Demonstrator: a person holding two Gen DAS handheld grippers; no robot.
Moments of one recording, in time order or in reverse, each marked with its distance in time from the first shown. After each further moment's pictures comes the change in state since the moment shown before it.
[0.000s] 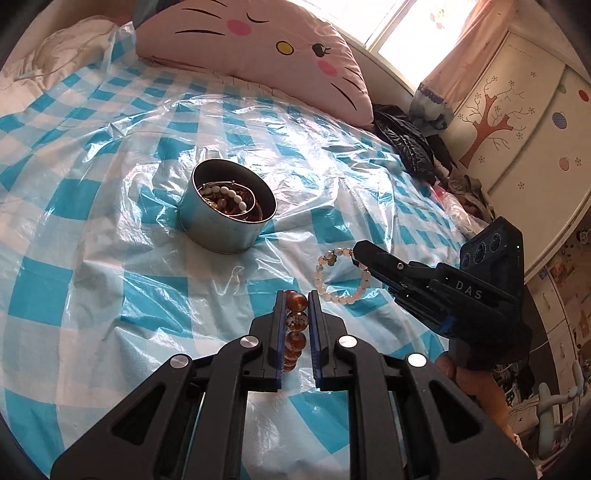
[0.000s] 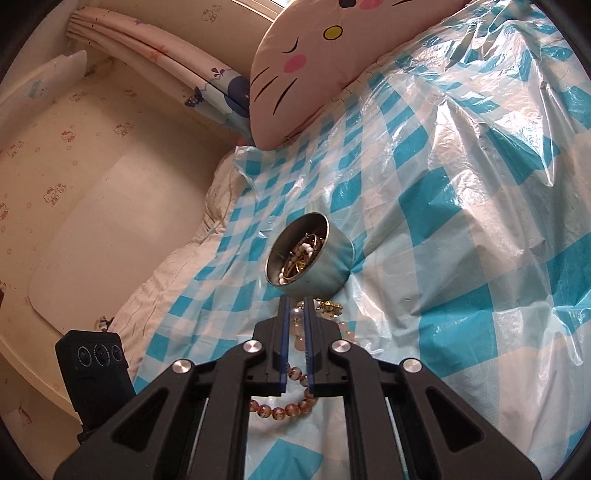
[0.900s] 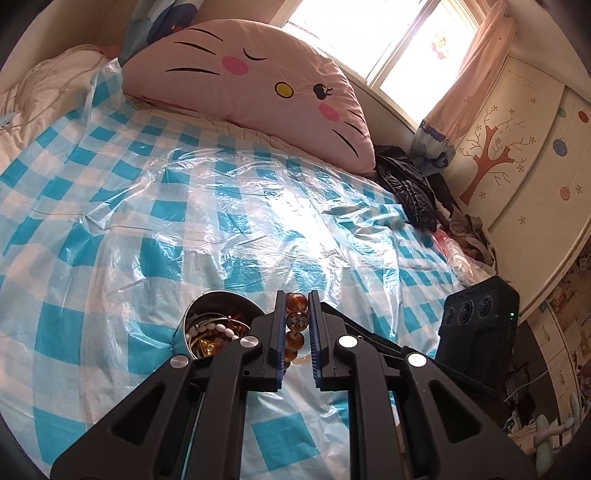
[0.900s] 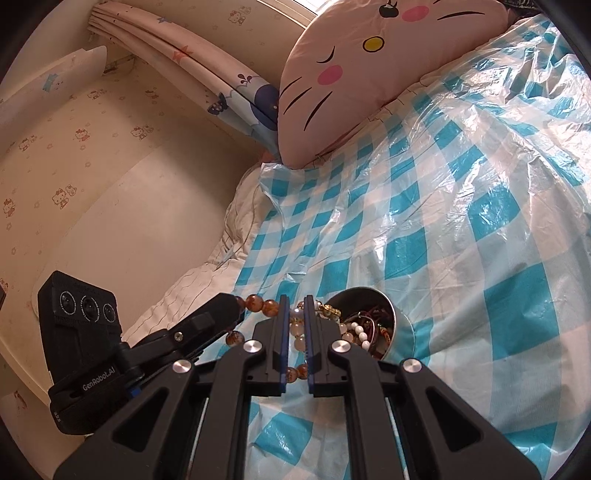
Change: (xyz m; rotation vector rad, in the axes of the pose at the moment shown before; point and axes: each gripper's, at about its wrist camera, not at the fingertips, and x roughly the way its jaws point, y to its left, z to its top) left arm 0.033 0.012 0.123 -0.015 -0.114 0.003; right arm 0.067 0.034 0.066 -0.080 -0.041 0.052
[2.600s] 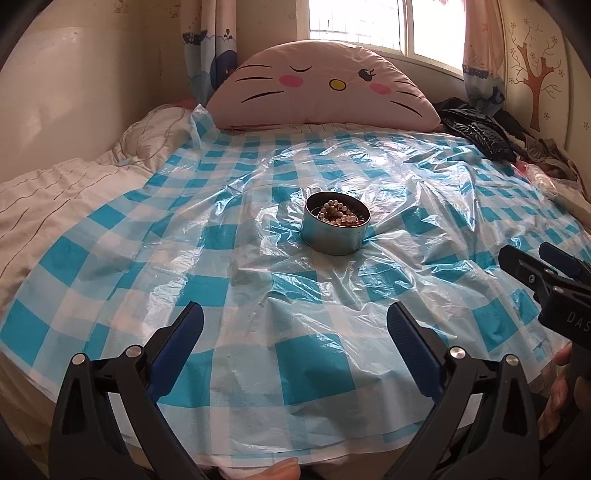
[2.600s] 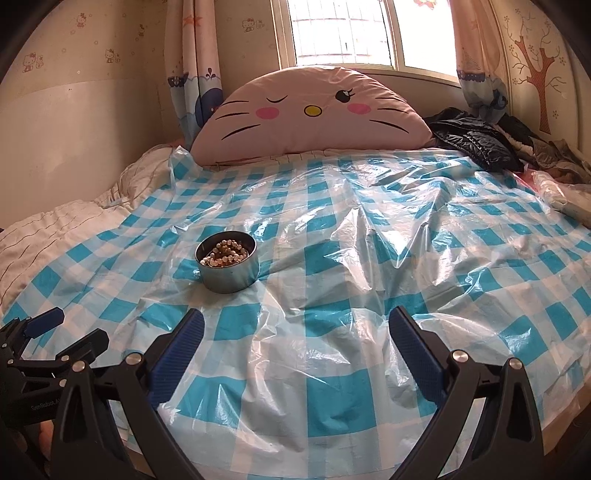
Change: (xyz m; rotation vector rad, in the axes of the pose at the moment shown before) left arm -0.137 -0.040 -0.152 0.250 -0.049 0.508; right arm -0.143 0.083 -0.131 -0.400 -0.143 -0.690
